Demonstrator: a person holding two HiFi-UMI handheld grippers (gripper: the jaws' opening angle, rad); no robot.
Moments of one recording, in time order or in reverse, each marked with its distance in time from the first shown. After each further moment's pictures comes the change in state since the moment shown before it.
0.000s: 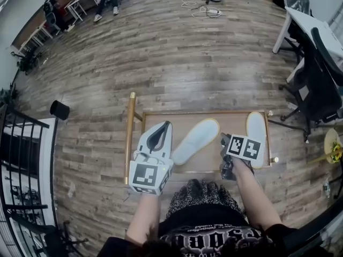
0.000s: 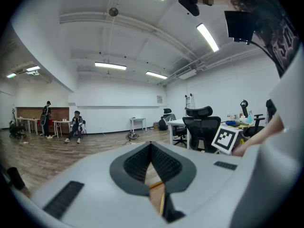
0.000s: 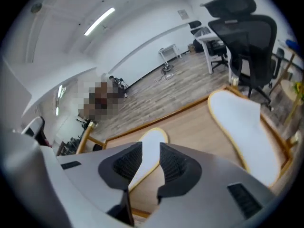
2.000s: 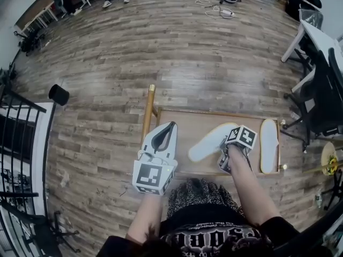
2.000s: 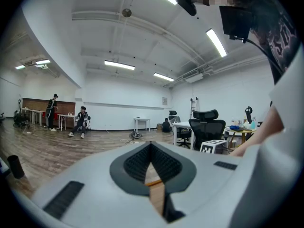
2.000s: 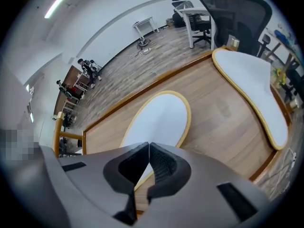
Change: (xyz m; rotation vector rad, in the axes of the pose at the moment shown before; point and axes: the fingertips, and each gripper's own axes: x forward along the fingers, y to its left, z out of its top) left arm -0.031 0.069 -0.036 -0.082 -0.016 0.034; right arm 0.080 0.010 -0.060 0.173 0.274 -0.246
